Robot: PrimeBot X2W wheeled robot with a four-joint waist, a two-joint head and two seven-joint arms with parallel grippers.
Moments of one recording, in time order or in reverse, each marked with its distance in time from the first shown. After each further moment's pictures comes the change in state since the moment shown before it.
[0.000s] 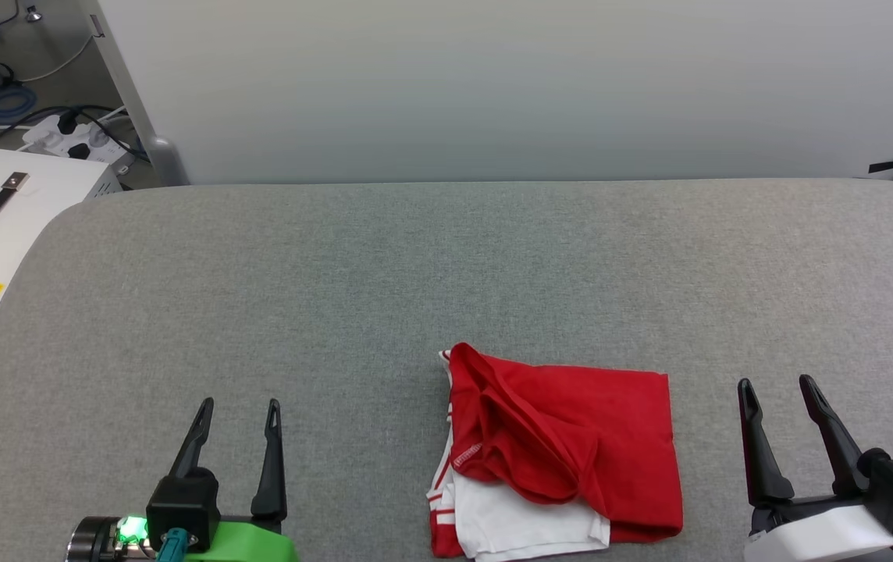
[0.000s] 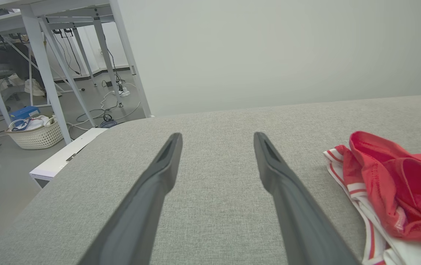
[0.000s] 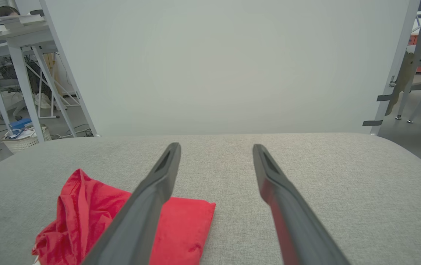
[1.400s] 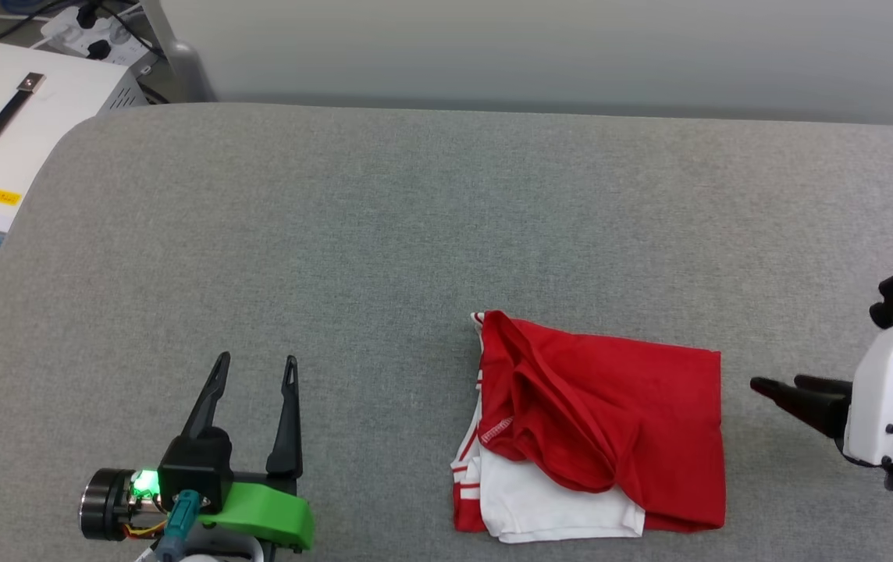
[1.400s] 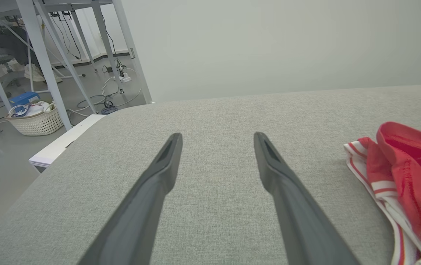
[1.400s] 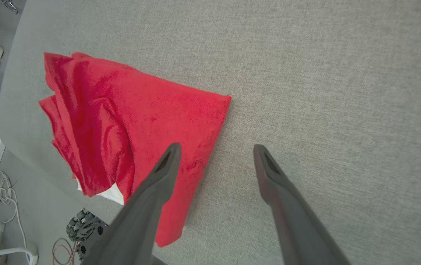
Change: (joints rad) left arm -0.080 -0.002 -0.031 -0.002 -0.004 -0.006 0.000; right arm -0.364 -0.448 0.162 0.097 0.735 0.000 1.066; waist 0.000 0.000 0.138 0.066
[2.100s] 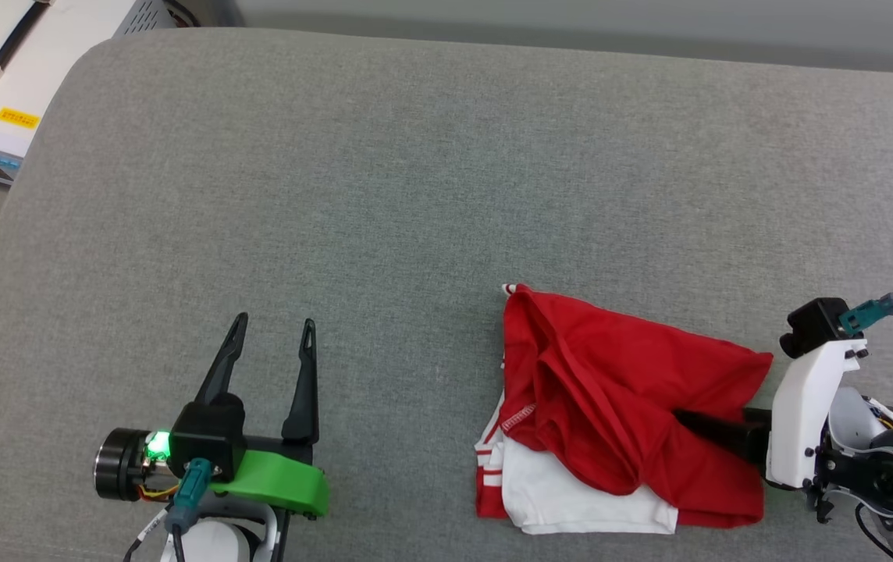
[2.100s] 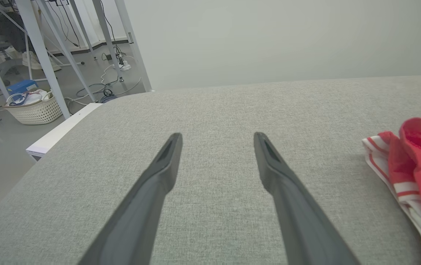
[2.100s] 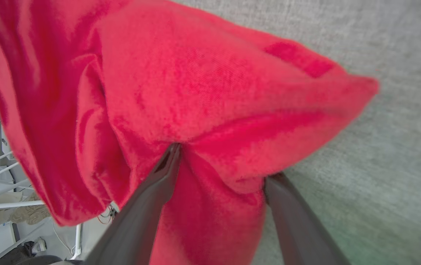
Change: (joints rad) left arm -0.076 -0.010 -0.025 0.000 -0.004 -0.019 0.000; right arm -0.034 0.073 0.192 0.154 0.074 0.000 -0.049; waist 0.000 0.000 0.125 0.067
